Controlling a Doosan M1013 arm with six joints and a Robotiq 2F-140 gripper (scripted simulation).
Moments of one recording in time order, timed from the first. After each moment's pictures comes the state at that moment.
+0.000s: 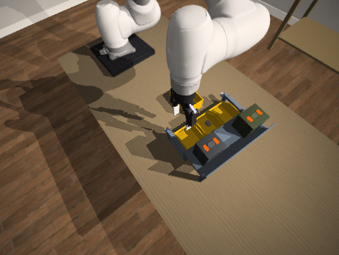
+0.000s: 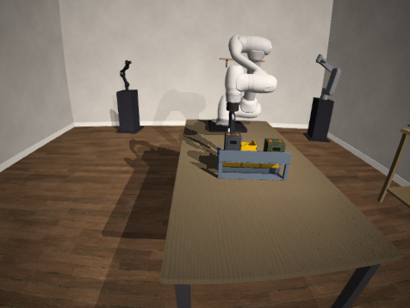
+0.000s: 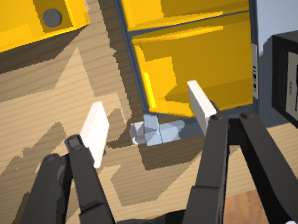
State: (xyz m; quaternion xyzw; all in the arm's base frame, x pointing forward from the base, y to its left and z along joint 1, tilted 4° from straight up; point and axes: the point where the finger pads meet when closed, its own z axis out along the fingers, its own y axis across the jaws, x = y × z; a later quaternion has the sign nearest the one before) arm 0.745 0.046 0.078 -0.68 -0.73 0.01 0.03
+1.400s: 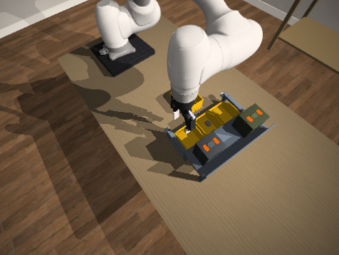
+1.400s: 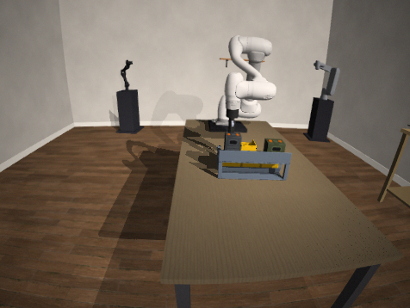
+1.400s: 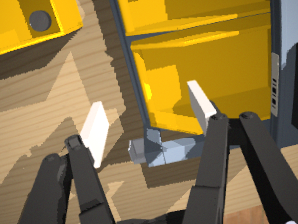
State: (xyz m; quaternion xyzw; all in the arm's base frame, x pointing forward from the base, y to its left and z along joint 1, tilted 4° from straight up) arm 0.743 0.048 0.037 -0.68 -0.73 0.01 0.03
